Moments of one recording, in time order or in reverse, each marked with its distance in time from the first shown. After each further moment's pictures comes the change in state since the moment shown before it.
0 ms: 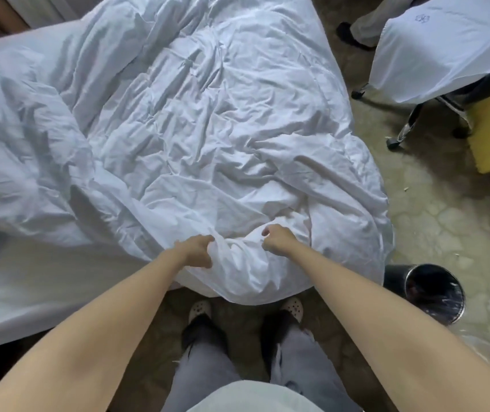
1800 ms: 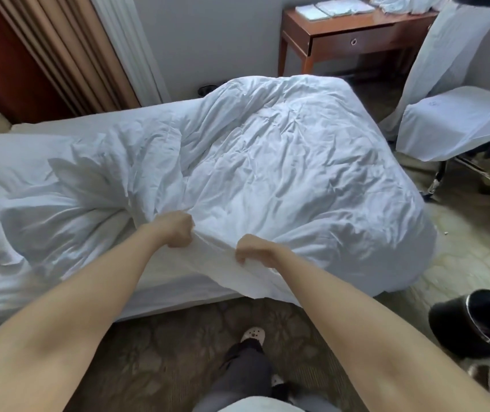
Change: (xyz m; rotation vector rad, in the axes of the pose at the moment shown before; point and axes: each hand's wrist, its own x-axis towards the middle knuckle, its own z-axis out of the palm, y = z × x) left_hand -0.250 -0.265 0.025 0.271 0.508 -0.054; right_hand -0.182 -0.213 0.240 0.179 -0.131 -0.287
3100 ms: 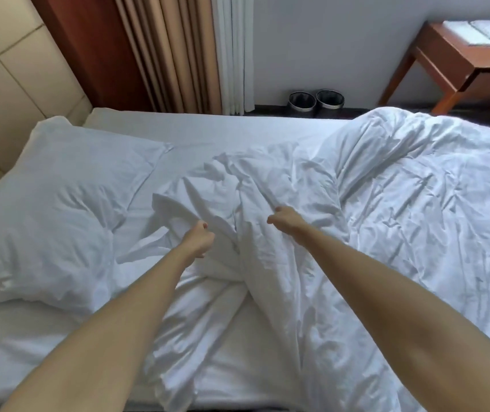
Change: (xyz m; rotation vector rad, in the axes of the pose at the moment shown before) left_hand 0.247 -0.456 -0.037 -1.256 0.075 -0.419; right_hand 0.397 -0.405 0.057 -0.106 0.309 -0.031
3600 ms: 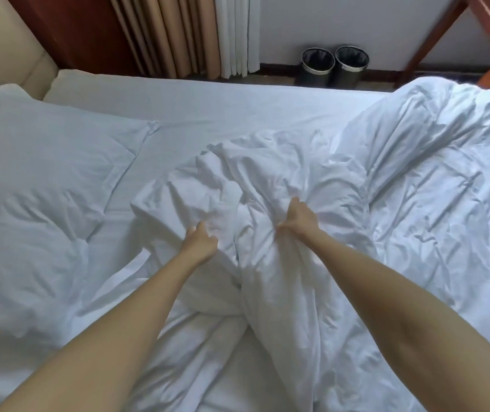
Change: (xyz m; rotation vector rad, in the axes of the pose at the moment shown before) left_hand 0.127 0.036 0.010 0.331 0.015 -0.025; right_hand 0.168 0.009 0.002 -0.476 0.021 0.071
